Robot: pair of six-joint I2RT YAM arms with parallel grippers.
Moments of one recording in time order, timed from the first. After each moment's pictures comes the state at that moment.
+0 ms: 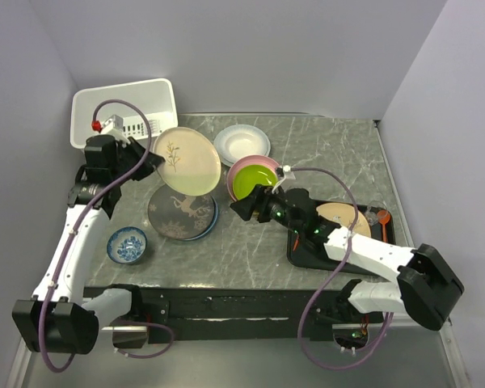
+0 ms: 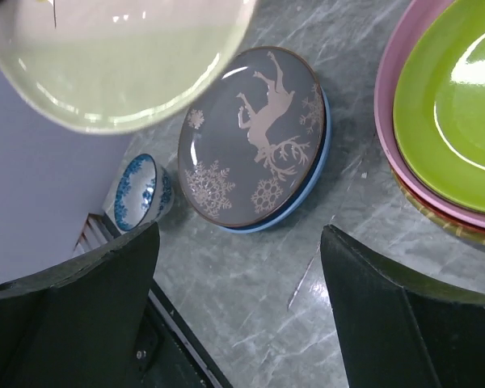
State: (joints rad) left arm -0.06 1.08 1.06 -0.39 0.25 -0.63; right arm 0.76 1.23 0.60 0.39 -0.05 0.75
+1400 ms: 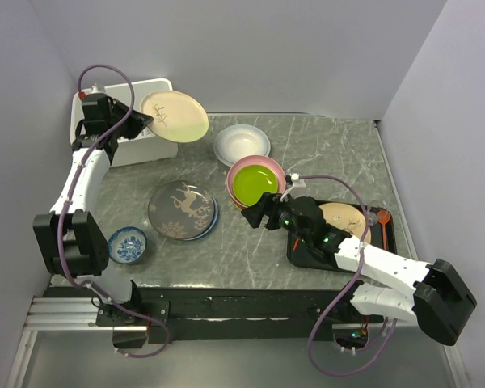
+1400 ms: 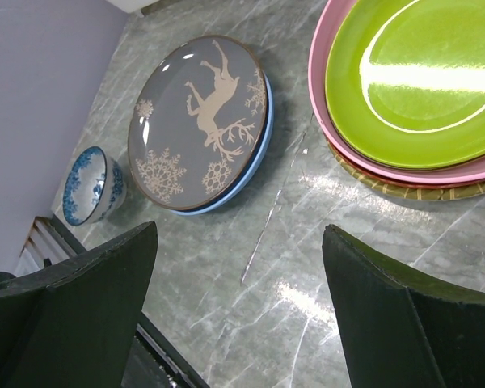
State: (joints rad) left arm 0.08 1.59 1.44 -0.23 0.27 -0.87; right arm 0.78 1.08 0.52 0.26 0.07 0.69
